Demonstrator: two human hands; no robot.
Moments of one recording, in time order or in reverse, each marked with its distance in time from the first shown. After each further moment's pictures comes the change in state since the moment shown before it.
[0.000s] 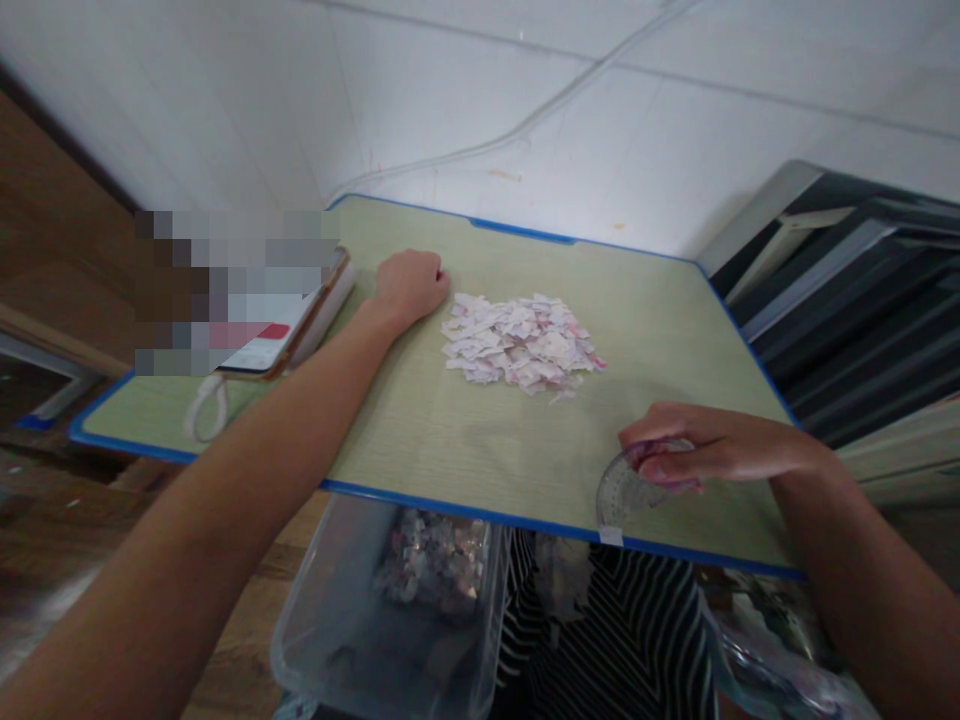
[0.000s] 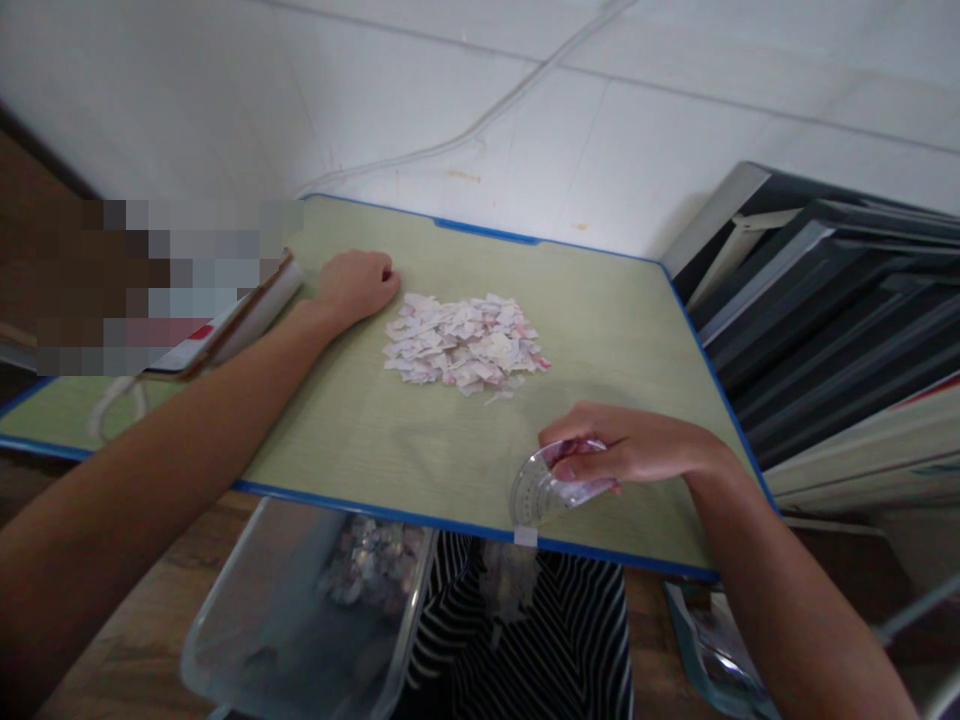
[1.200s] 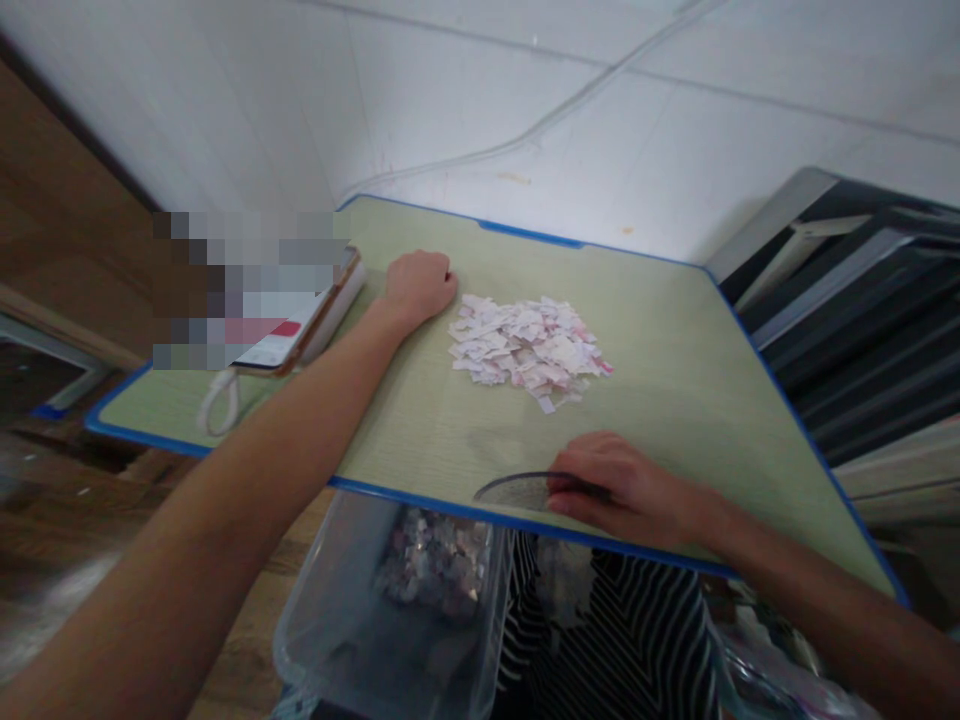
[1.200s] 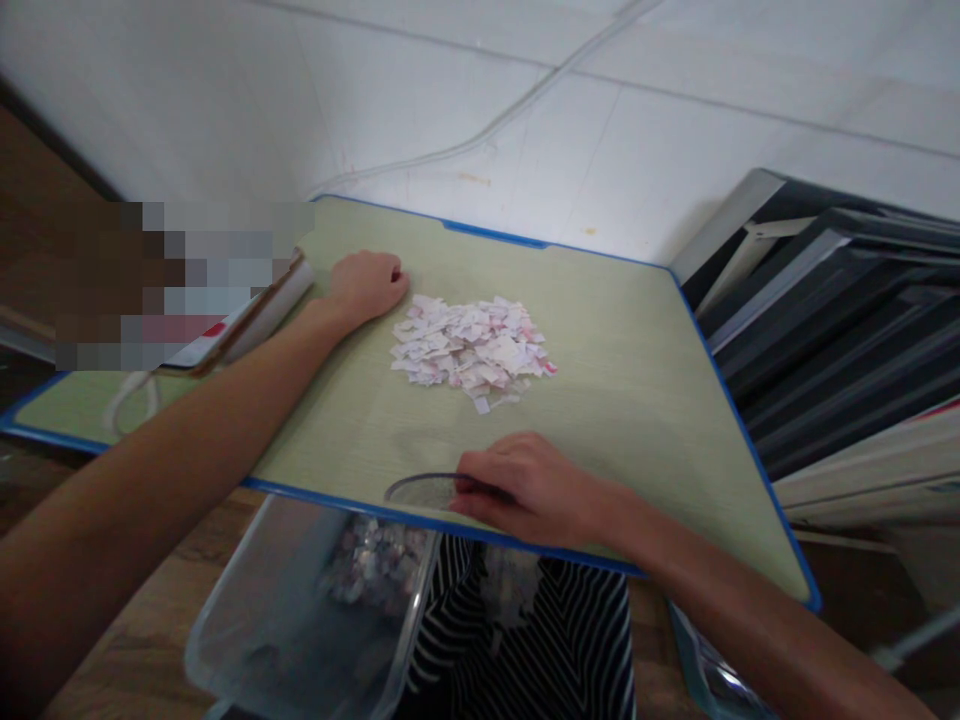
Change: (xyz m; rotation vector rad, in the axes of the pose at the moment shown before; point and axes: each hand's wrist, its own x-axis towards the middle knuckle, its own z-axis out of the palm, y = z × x) left_hand 0.000 0.000 0.001 -0.007 0.019 0.008; right_hand 0.046 -0.007 0.059 -0.542 0.366 -0.467
